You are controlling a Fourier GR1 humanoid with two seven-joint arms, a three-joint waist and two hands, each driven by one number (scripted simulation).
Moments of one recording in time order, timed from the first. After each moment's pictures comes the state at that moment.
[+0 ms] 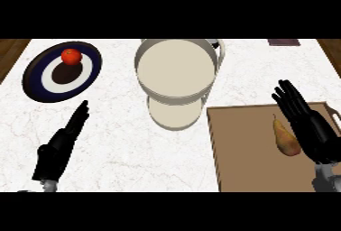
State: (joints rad) left arm 0.01 0.44 -0.28 -1.61 0.11 0.22 0.08; right arm -0.08 -0.45 0.12 -1.58 -0.39 0.02 -0.03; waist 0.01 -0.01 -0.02
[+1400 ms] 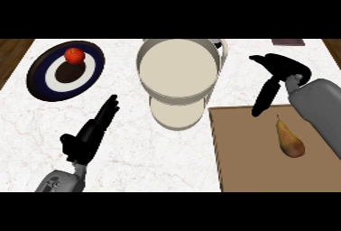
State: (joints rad) left arm -0.12 0.27 -0.27 -1.37 0.20 0.05 -0.11; right arm -0.83 -0.61 0.51 -1.07 0.06 0.37 0.76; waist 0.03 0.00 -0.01
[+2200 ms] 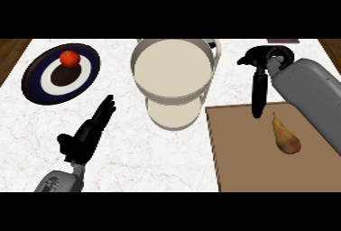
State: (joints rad) left arm -0.12 0.26 -0.23 -1.34 0.19 0.04 -0.13; right arm -1.02 -0.56 0.60 -1.02 -0.07 0.71 0.98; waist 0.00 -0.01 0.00
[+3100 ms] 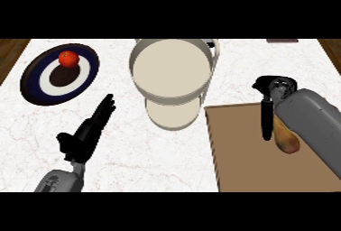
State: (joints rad) left arm -0.12 0.24 -0.20 -1.33 0.17 0.02 -0.12; right arm -0.82 -0.59 0.64 -1.08 0.07 0.69 1.02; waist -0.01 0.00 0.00
